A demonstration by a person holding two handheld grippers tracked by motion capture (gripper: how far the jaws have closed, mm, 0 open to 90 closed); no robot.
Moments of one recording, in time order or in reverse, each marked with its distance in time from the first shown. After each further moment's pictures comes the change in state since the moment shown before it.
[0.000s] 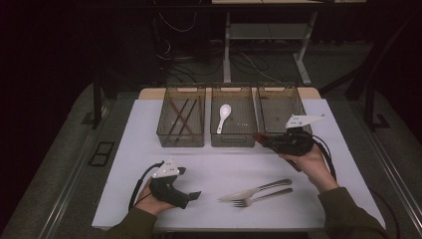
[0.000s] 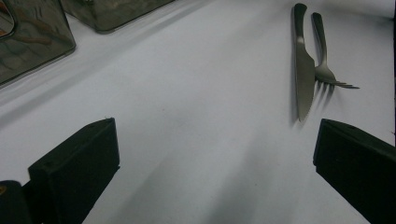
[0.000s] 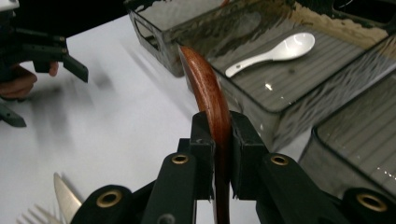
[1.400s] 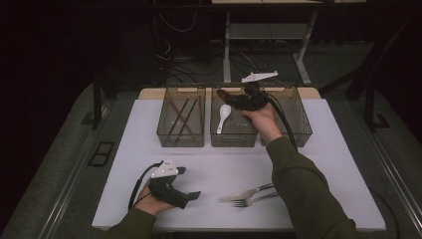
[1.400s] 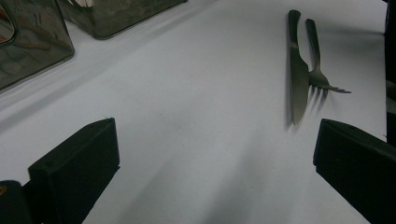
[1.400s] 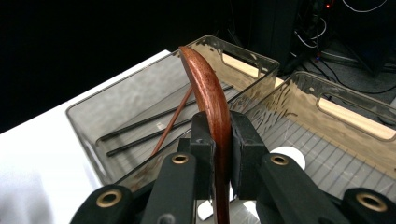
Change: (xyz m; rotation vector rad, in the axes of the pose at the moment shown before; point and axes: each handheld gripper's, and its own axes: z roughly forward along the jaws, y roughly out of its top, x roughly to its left) left arm 0.000 0.001 -0.002 -0.021 -0.017 0.002; right arm -0.022 0.119 0.104 -0.075 -0.088 0.056
